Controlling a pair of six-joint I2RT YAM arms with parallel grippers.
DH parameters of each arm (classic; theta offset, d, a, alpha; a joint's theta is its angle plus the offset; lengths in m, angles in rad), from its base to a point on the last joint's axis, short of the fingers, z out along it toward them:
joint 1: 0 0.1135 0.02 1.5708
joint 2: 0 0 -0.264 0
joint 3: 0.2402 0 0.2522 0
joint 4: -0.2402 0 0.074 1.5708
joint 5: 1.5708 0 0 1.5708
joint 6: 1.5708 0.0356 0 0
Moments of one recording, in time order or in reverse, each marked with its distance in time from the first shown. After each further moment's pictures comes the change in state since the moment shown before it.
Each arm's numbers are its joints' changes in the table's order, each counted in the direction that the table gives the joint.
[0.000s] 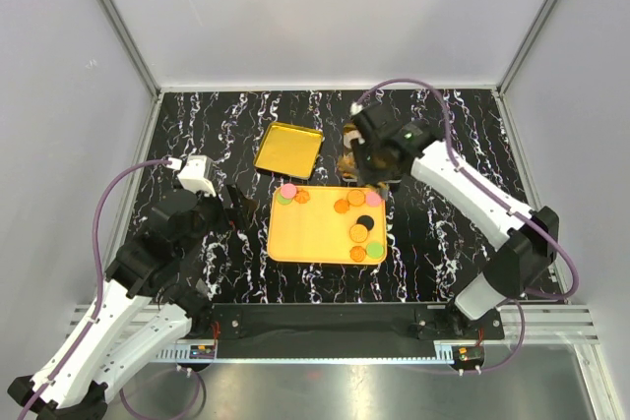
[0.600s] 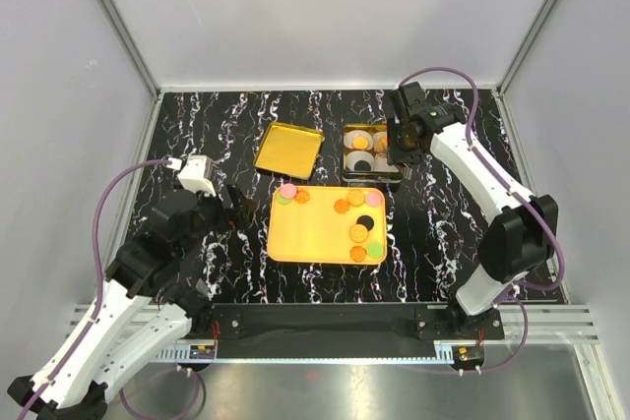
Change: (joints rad) left arm 0.000 0.000 0.000 0.000 0.001 0.000; right arm -0.325 -0.068 0.019 0.058 0.006 -0.041
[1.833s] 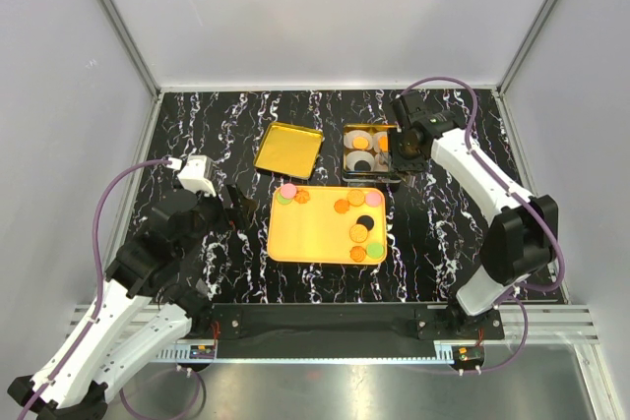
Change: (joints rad) left arm 0.000 0.000 0.000 0.000 0.000 0.000; right arm -0.014 0.014 -0.101 0.029 -0.007 -0.009
